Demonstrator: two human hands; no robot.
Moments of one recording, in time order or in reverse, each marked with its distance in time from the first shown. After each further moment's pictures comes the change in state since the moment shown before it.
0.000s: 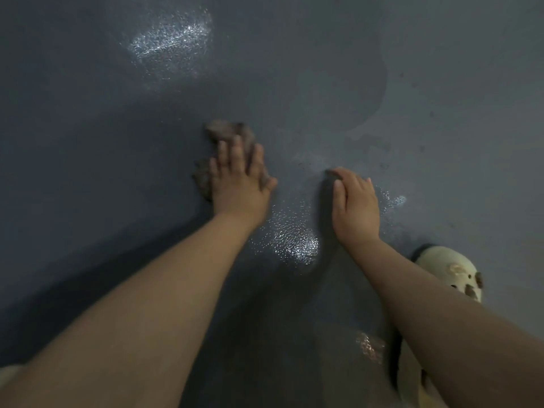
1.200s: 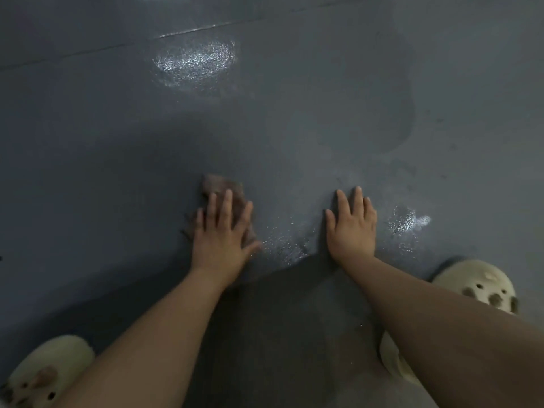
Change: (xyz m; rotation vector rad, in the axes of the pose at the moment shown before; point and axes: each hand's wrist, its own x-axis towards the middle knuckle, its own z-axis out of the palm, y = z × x) left_hand -0.092 -0.104 0.004 0.048 0.015 0.061; right_hand -0.029 -0.046 0.032 -0.437 -0.287 0.083
